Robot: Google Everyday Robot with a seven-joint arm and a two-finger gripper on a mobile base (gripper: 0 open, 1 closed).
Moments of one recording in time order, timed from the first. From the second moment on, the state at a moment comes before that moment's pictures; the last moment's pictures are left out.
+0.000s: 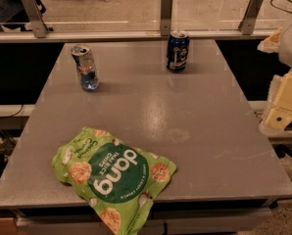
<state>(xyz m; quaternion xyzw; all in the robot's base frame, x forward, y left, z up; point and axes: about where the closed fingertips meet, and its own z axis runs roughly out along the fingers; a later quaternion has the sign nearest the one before) 0.438 -0.217 0.977 -0.60 0.78 -0.04 0.16</state>
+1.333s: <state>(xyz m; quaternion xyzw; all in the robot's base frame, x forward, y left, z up) 0.591 -0.203 0.928 -0.59 0.76 0.01 0.28</state>
